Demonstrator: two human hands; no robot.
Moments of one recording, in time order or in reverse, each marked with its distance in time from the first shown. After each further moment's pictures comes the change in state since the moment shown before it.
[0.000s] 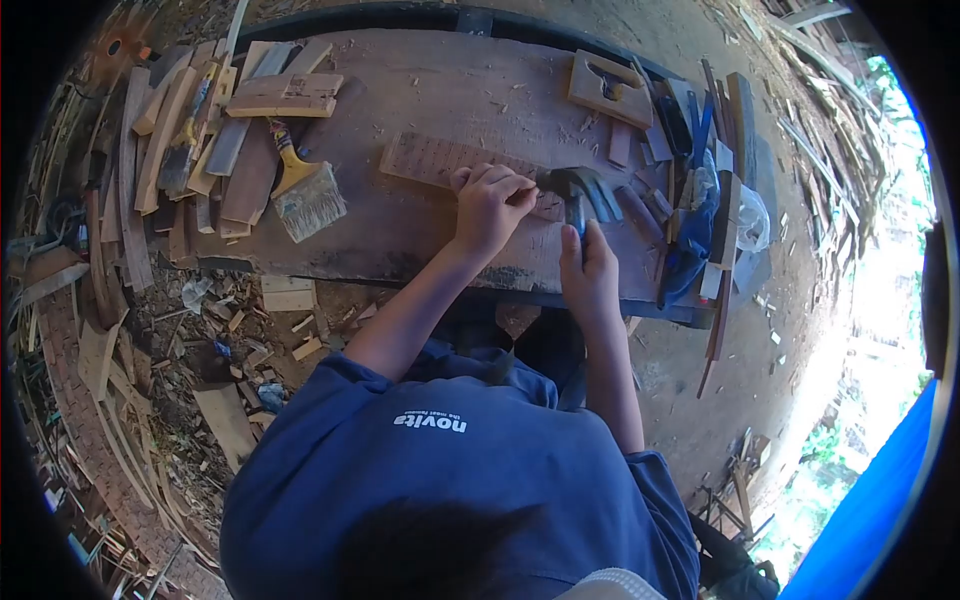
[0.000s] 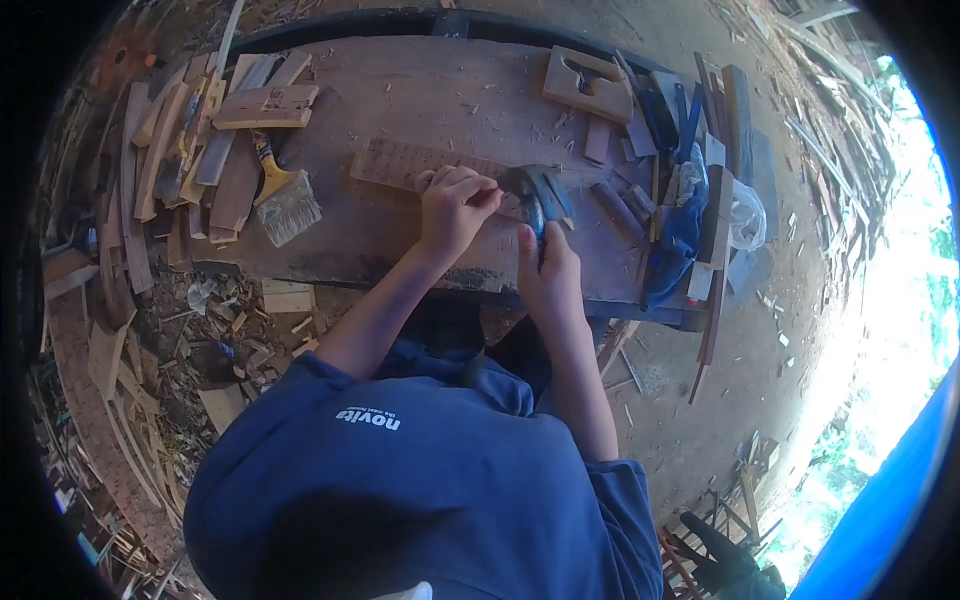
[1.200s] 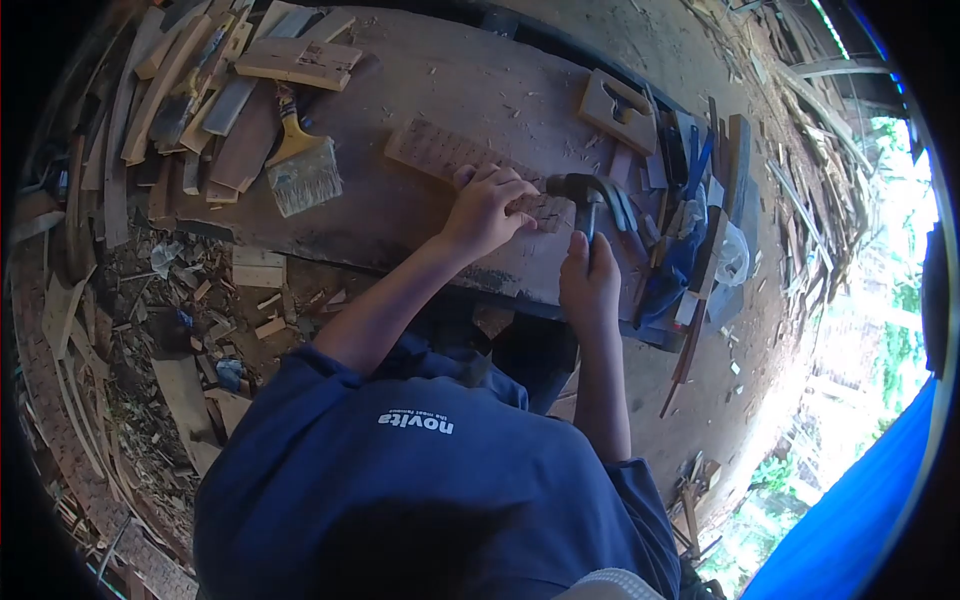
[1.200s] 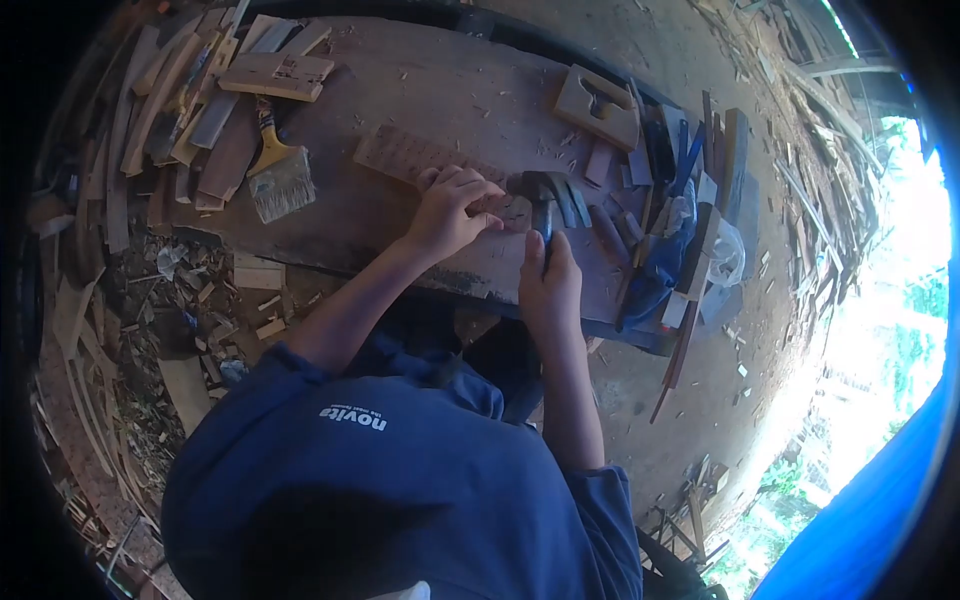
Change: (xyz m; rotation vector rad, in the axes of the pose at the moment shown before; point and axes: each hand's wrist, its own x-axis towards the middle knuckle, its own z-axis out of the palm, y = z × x) left_hand -0.002 -0.003 -0.017 -0.080 -0.209 -0.043; right_hand 0.006 -0.027 -0.009 -0.096 -0.052 0.072
